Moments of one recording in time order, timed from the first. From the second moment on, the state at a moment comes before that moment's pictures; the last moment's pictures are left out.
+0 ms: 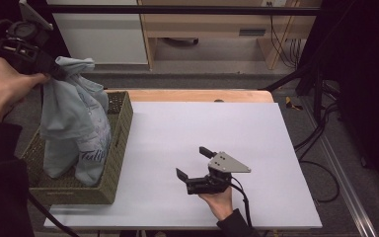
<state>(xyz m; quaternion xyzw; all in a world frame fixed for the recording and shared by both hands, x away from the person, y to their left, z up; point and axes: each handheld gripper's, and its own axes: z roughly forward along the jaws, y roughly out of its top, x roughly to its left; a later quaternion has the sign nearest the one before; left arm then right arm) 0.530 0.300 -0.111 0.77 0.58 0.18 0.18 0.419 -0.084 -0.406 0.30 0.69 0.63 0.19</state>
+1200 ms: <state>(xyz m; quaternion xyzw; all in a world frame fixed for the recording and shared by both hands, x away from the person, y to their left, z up) 0.534 0.299 -0.122 0.79 0.57 0.17 0.17 0.465 0.063 -0.369 0.24 0.71 0.64 0.15</state>
